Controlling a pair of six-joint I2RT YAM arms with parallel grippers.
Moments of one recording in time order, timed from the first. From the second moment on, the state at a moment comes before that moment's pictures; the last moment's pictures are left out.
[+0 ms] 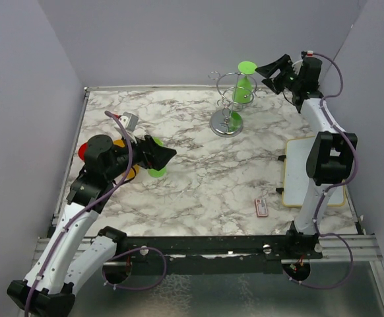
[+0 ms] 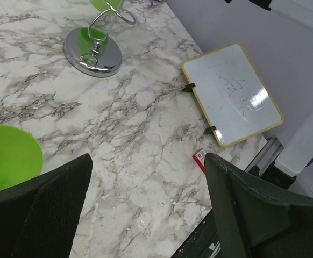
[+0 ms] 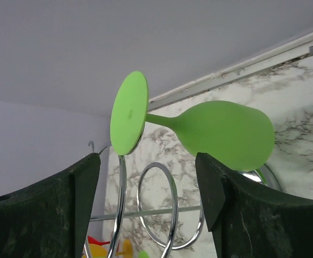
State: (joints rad) left arm -0.36 0.75 0.87 -0.29 0.44 -0.46; right arm -0.06 2.01 1.73 0.02 -0.53 0.85
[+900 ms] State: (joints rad) left arm -0.36 0.80 0.91 -0.29 0.44 -0.45; right arm -0.06 2.21 1.89 0.27 -0.63 1.12
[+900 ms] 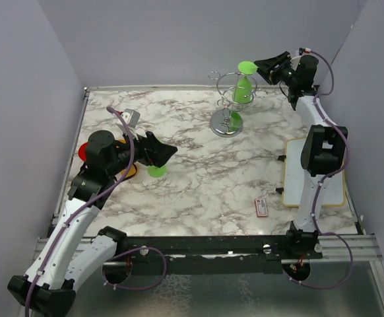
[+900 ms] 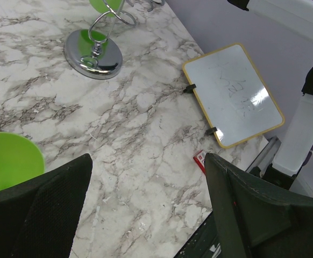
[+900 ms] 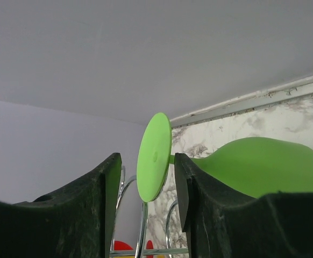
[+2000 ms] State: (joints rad) left arm -0.36 0.80 0.91 -0.29 0.44 -0.45; right arm -0.06 2.23 1.89 0.29 -0.68 1.21
